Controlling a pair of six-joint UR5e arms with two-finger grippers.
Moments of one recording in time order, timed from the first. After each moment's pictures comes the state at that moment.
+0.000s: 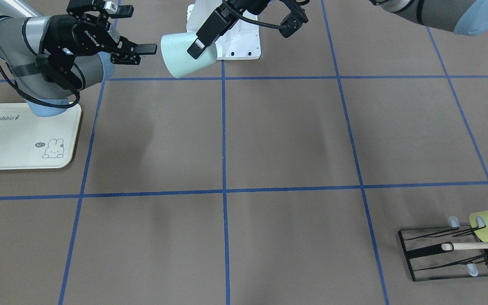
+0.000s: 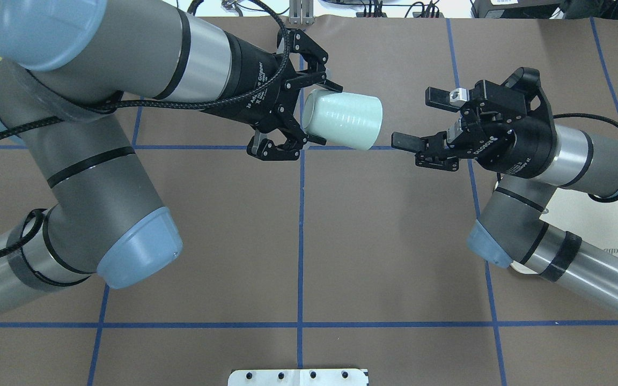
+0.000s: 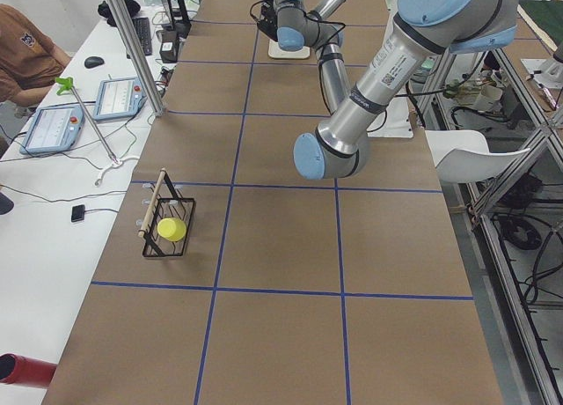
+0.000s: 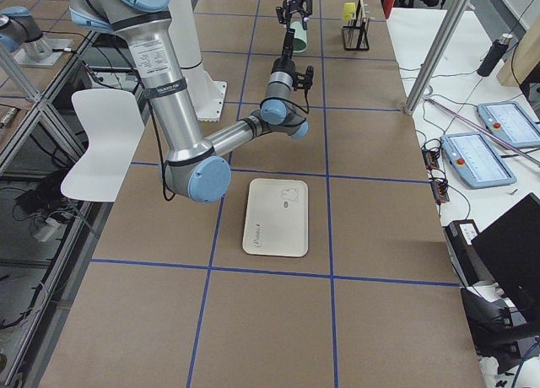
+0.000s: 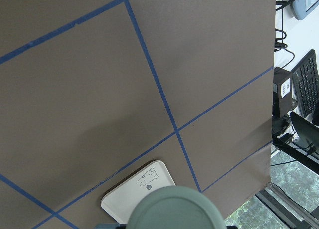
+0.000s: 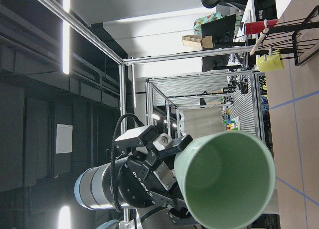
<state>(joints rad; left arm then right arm) -0.69 -2.37 -1.93 -1.94 -2.03 -2.53 0.71 -1.18 1.56 0.62 1.81 2.19</state>
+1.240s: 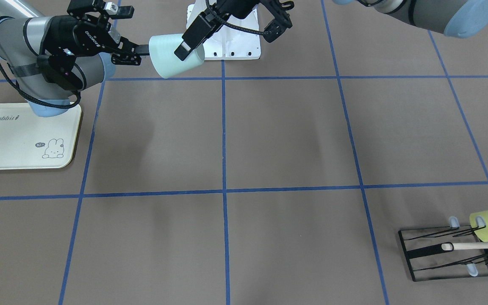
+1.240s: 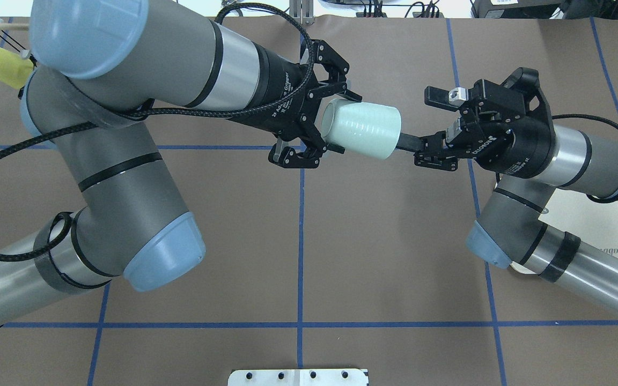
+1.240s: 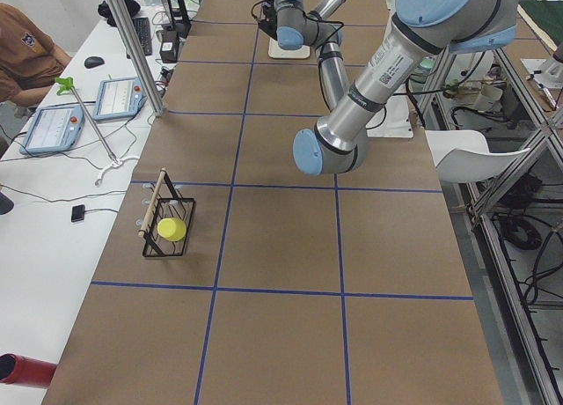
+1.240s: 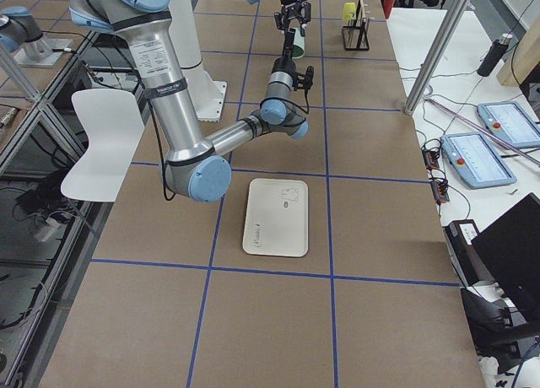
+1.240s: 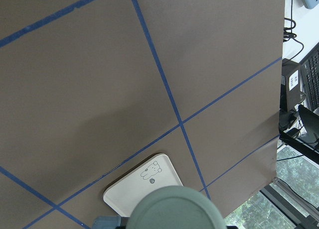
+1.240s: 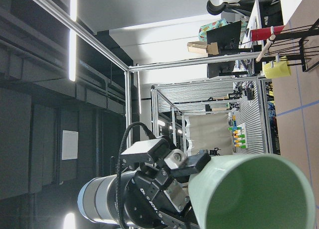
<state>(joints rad) -0.65 -2.40 -1.88 -1.96 -2.03 -2.53 0.71 -1.18 1.56 0.62 1.81 2.19</state>
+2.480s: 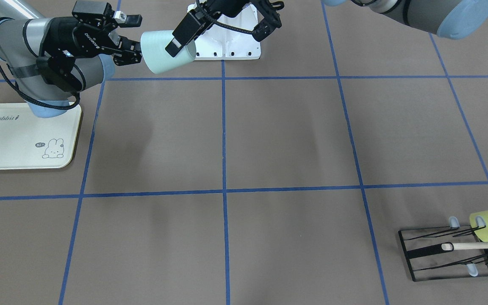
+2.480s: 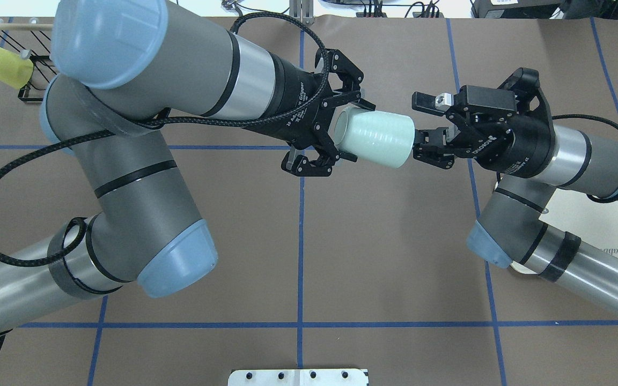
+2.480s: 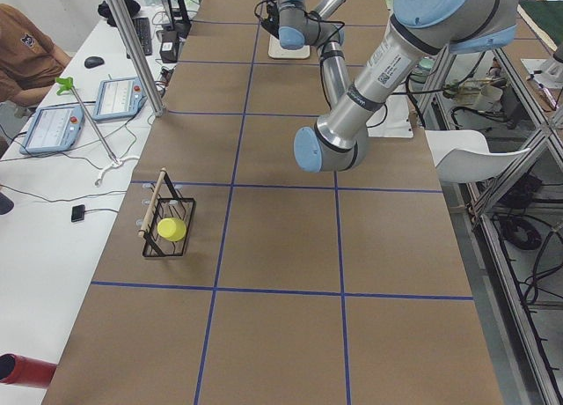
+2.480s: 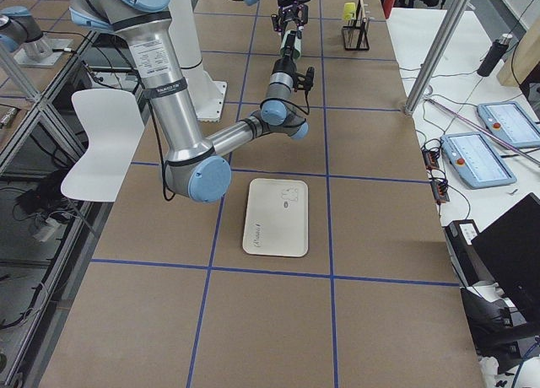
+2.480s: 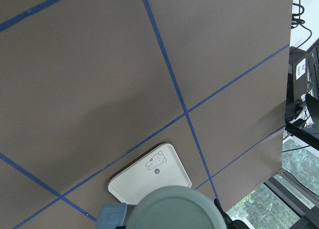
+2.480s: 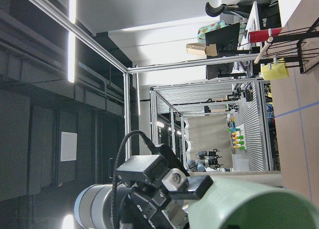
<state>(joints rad) -0.63 -2.42 -1.86 -1.99 -2.03 -2.53 0.71 -1.18 1.55 0.62 1.81 2.19</state>
